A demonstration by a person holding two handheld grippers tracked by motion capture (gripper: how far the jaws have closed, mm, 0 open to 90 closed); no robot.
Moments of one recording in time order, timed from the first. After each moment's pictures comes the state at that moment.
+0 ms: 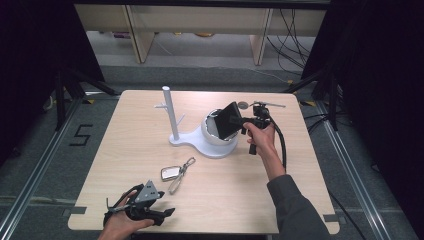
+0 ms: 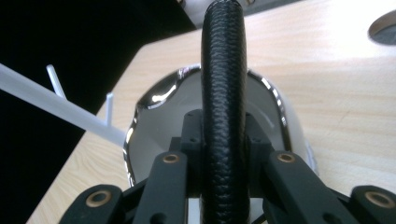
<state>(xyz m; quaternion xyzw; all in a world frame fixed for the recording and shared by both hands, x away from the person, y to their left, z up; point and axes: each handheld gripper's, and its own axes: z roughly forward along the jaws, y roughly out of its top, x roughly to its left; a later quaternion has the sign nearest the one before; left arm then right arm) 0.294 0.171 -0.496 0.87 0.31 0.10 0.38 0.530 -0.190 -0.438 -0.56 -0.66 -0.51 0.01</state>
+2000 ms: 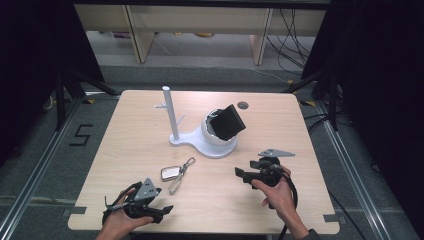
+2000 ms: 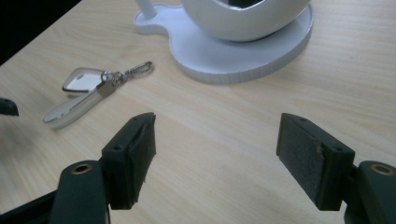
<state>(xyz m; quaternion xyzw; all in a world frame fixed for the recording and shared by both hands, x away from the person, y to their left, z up) 0.299 0.176 -0.494 0.86 0.32 0.12 0.37 0.371 -0.207 -0.464 -0.47 -0.76 -0.43 -0.09</state>
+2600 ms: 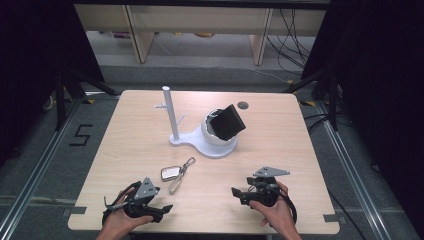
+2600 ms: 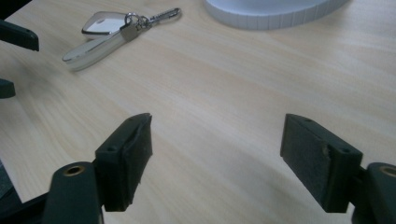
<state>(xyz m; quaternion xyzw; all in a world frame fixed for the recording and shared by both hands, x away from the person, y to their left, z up) 0.301 0.178 -0.496 0.87 0.32 0.13 0.36 0.330 -0.201 -0.485 -0.45 -0.79 -0.41 -0.07</state>
